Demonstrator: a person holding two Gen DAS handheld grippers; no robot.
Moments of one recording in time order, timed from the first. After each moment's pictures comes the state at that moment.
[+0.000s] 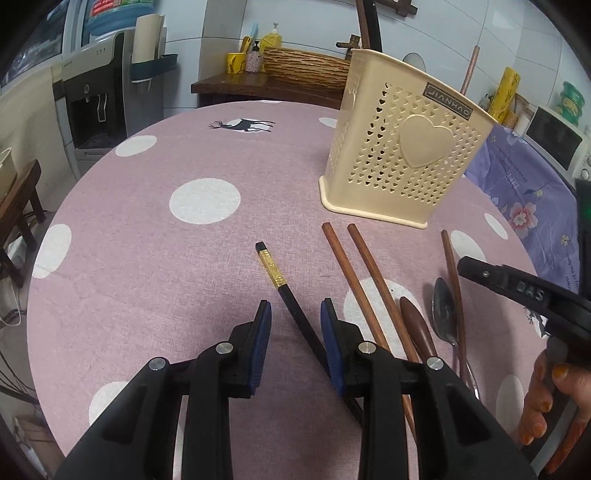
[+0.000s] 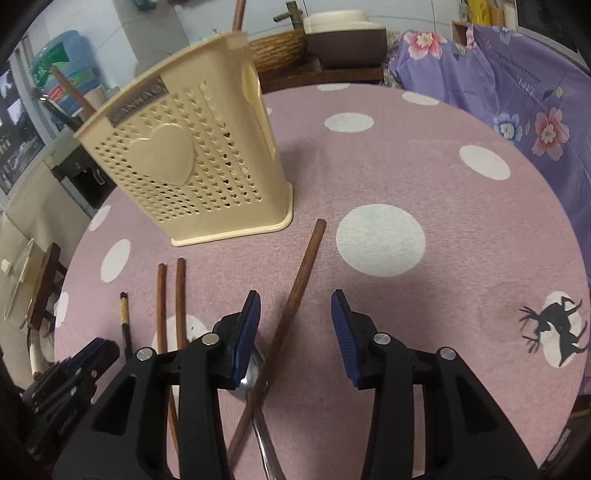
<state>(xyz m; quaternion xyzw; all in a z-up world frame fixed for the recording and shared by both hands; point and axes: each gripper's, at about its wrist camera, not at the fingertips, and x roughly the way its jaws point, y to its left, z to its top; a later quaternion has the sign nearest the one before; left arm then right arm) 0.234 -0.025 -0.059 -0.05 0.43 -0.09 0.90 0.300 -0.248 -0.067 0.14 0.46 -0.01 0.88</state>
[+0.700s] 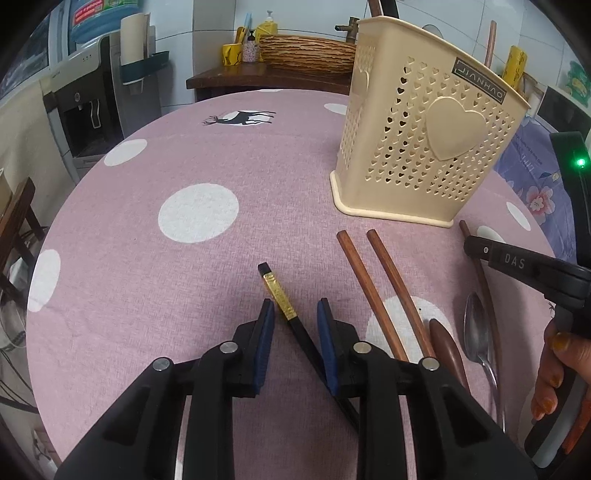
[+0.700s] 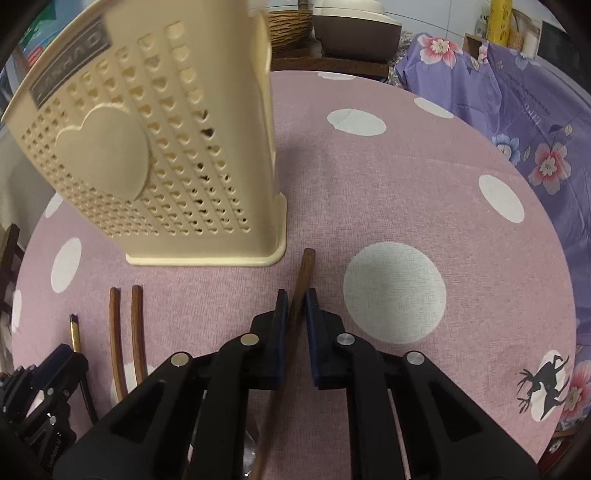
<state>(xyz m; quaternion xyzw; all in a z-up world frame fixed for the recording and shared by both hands) 0.269 -0.032 -0.069 -0.01 0.45 -0.08 0.89 0.349 -0.240 -0.078 0.08 0.48 -0.05 0.87</state>
